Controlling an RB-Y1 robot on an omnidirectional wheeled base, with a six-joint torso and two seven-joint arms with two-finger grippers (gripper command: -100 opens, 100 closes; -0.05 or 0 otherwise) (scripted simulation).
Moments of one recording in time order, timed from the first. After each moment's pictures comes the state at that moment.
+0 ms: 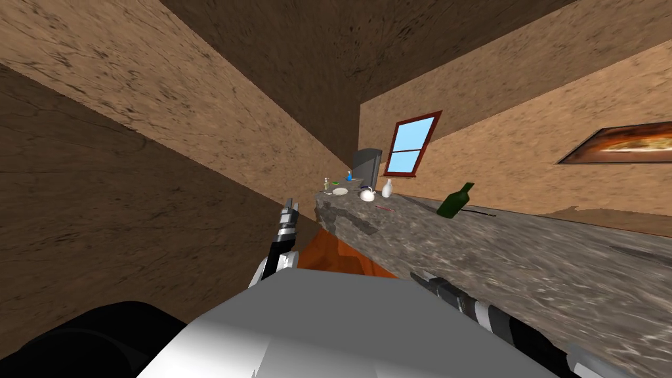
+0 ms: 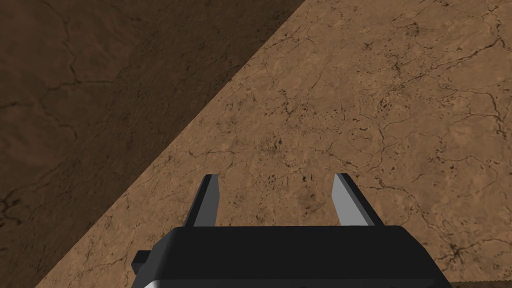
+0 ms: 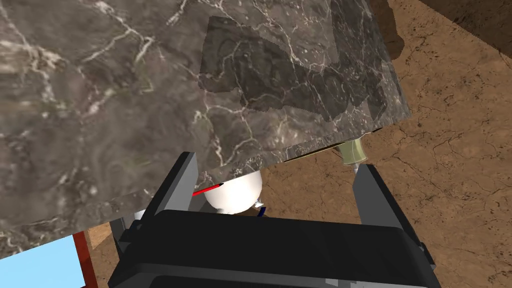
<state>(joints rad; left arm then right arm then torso) 0.46 -0.04 0.06 -2.22 -0.11 -0.37 0.04 0.72 -1.14 0.24 -1.65 0.22 -0.48 0.21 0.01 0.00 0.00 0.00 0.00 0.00</state>
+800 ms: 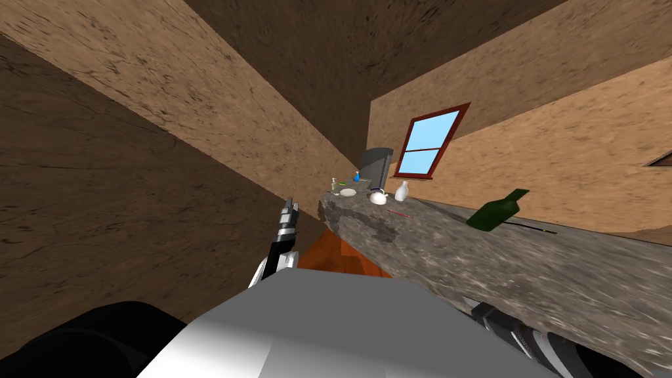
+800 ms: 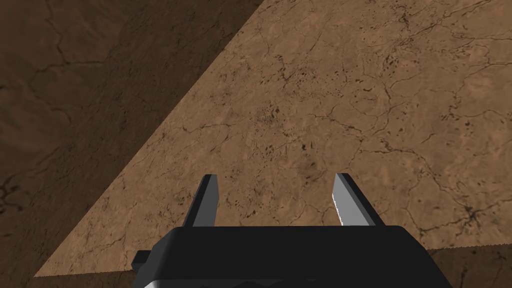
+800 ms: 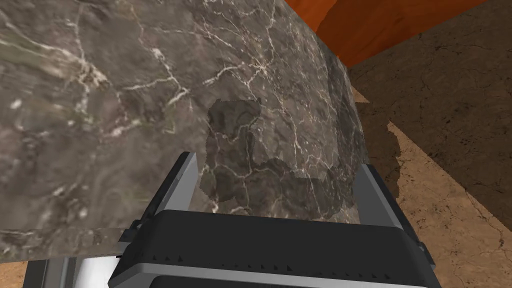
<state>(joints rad) 0.46 -0.04 0.06 -2.22 -0.11 -0.37 0.04 0.71 -1.36 0.36 -1.45 0.28 -0.51 0.24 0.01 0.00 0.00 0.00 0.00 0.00</state>
